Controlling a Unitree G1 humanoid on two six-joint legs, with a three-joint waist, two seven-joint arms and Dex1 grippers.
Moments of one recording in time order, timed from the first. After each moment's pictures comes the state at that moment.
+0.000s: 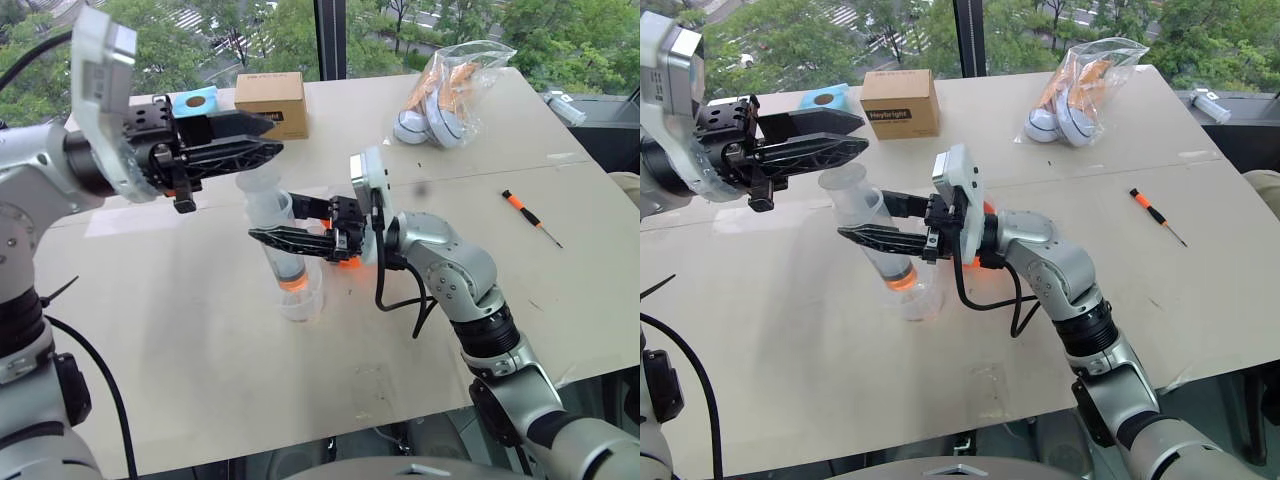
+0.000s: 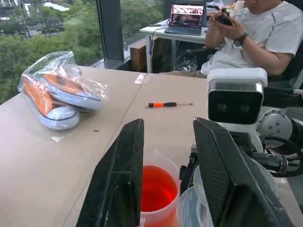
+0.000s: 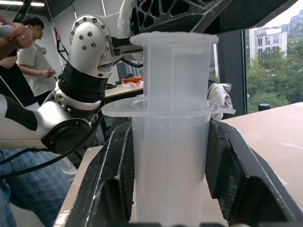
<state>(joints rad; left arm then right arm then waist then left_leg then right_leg) -0.66 1.01 0.33 -0.30 -1.02 0.91 -0.97 -0.69 -0.02 0.28 -0.13 0.59 0.51 0.88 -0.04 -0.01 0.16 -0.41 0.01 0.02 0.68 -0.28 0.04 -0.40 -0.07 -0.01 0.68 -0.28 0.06</state>
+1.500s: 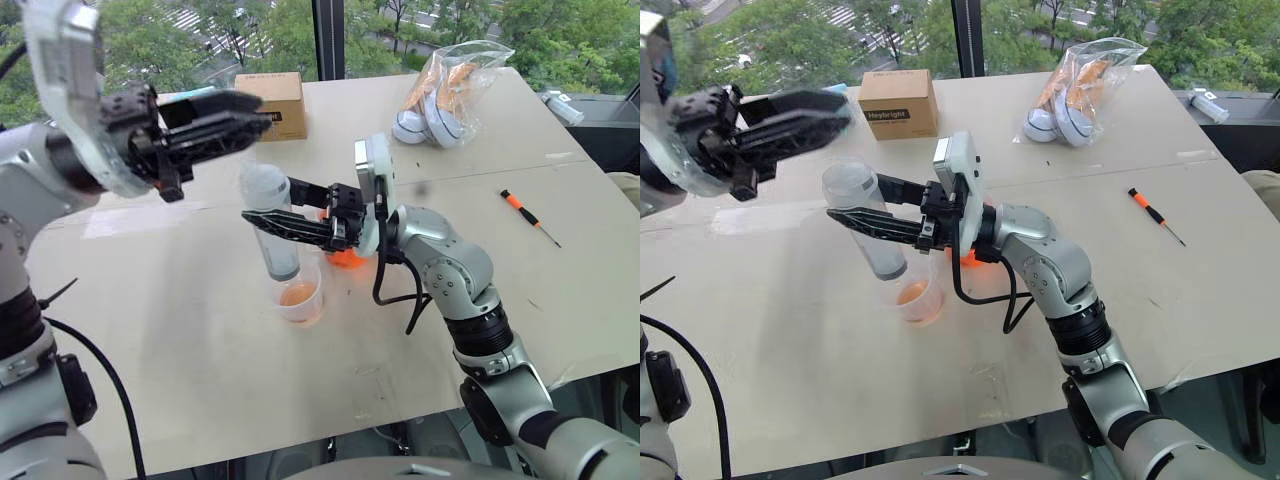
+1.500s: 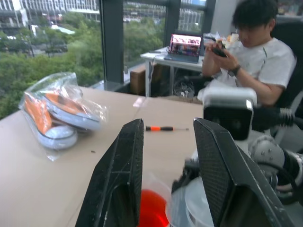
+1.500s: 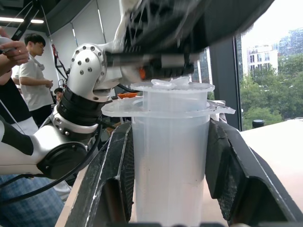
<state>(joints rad) -0.71 0.96 0.42 -0.24 -1.20 0.91 -0.82 -0.70 0.03 0.24 -0.13 0.59 0.50 0.86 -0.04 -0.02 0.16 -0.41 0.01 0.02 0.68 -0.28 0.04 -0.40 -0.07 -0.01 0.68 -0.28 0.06</state>
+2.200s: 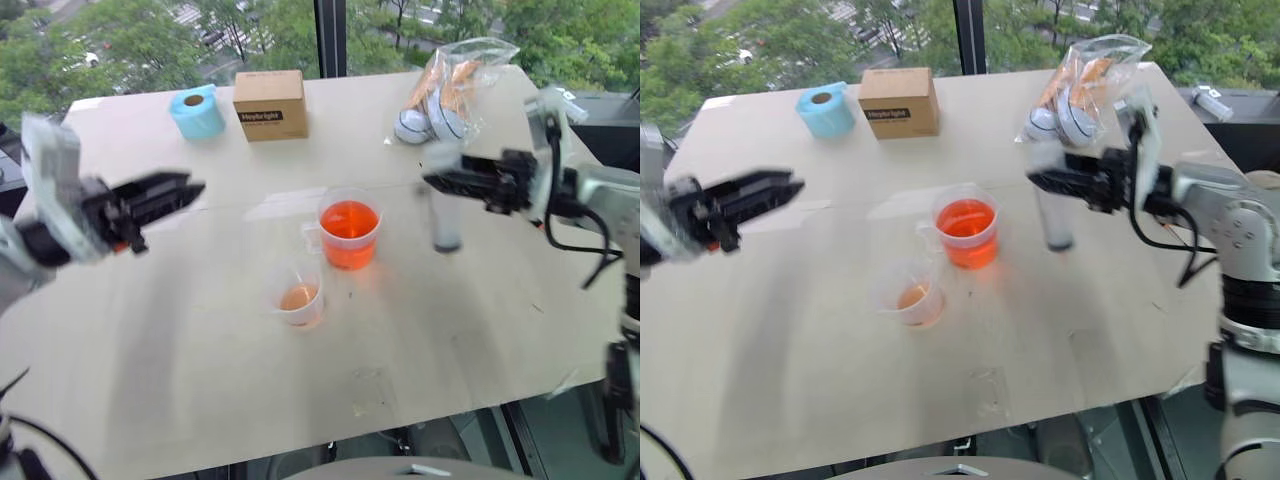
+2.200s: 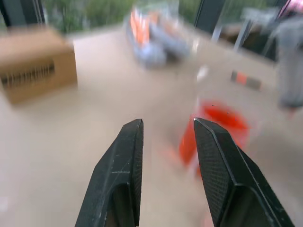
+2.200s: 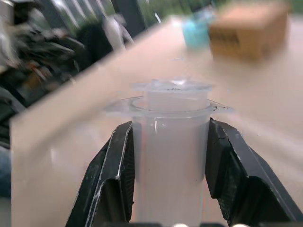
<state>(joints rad) 0.02 1.00 0.67 -0.38 -0.93 0.87 -0.80 -0.64 -0.82 -0.10 -0.15 0.90 1.10 0.85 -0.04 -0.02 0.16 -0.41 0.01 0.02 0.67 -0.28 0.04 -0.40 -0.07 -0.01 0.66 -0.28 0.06</state>
